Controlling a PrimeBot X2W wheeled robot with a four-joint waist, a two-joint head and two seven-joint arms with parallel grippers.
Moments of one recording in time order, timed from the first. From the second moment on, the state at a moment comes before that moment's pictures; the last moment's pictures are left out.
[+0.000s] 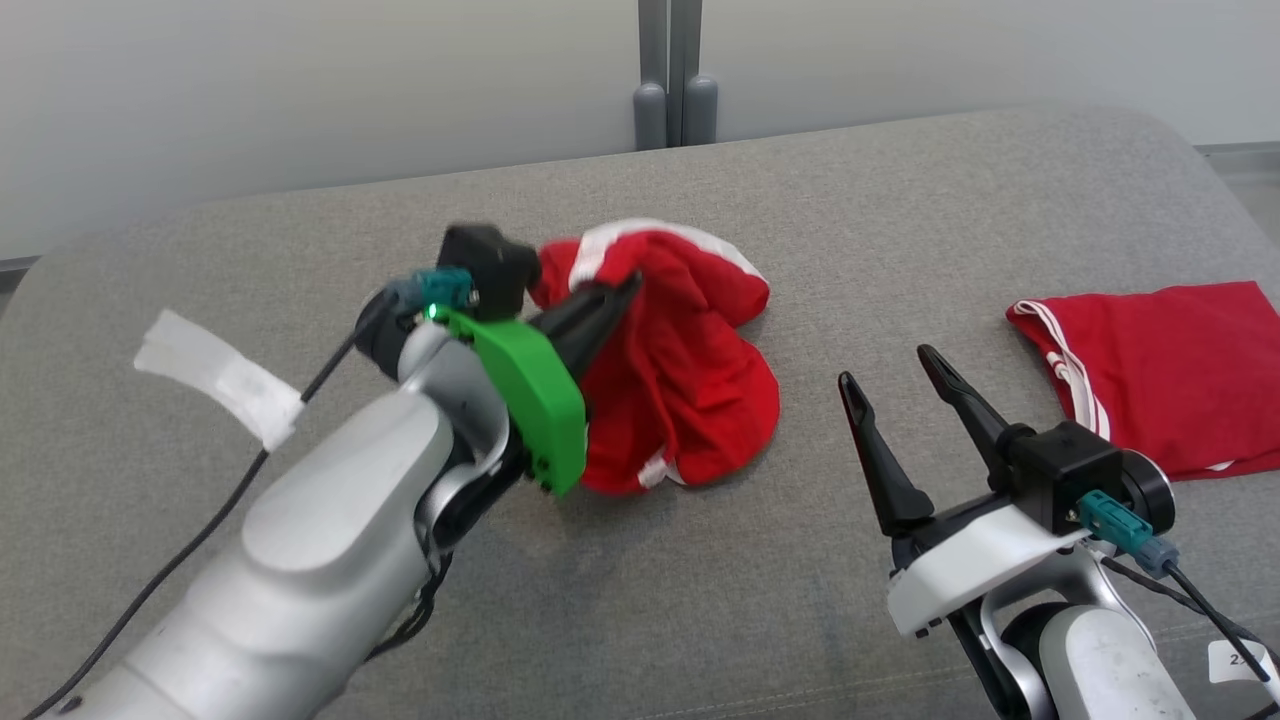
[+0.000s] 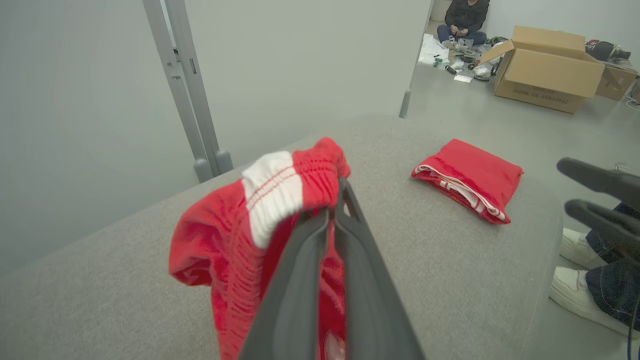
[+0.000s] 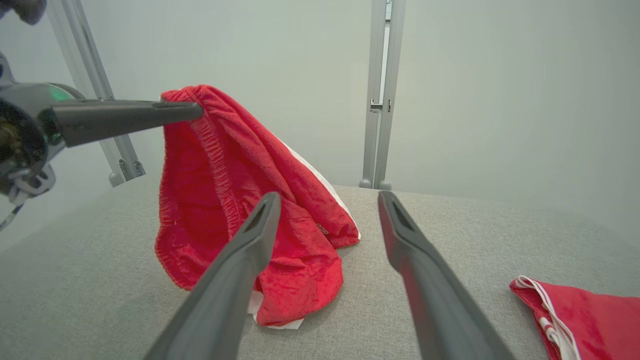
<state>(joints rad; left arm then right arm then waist) -0.84 0.27 -0.92 0.47 -0.88 -0.12 0.01 -0.08 -0.05 0.17 -0.14 0.09 0.13 0.05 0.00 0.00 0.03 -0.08</state>
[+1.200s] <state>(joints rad) -0.34 0.55 -0.90 0.32 -1.11 0.14 -0.09 -0.04 -0.05 0.12 -0.14 0.07 0.13 0.09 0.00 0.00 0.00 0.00</state>
